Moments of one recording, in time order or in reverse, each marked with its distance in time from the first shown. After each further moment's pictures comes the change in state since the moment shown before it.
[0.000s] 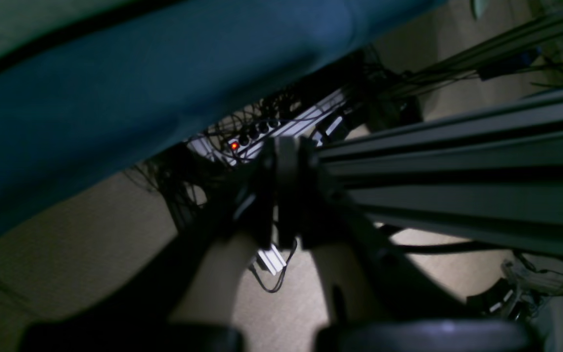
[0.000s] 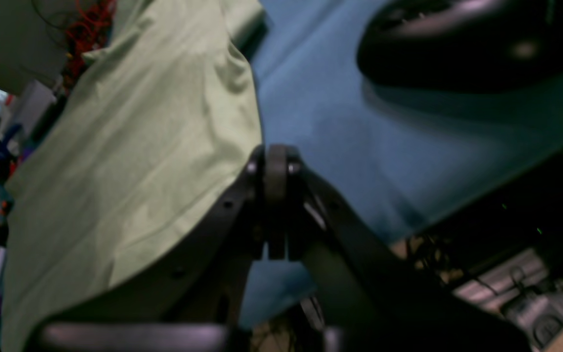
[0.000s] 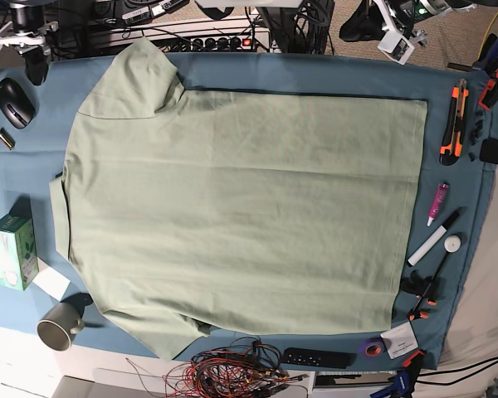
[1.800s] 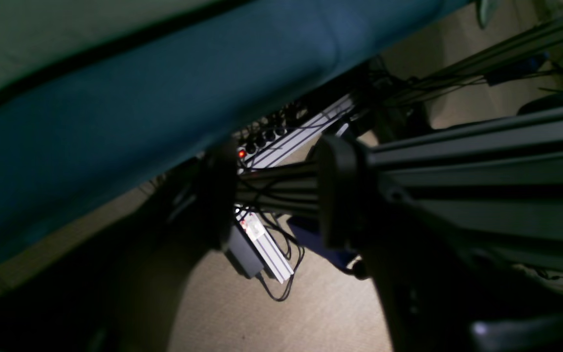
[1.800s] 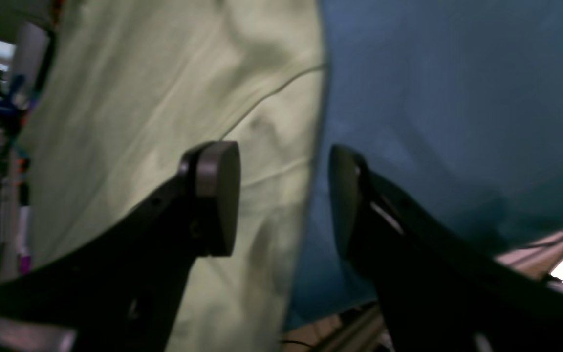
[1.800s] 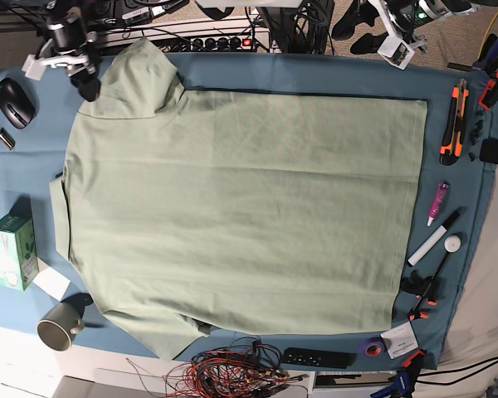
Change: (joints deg) left arm -1.4 0.3 0.0 0.0 0.9 0.0 -0.4; right arm 2.8 -3.0 -14.4 0.1 -4.4 -9.6 -1.5
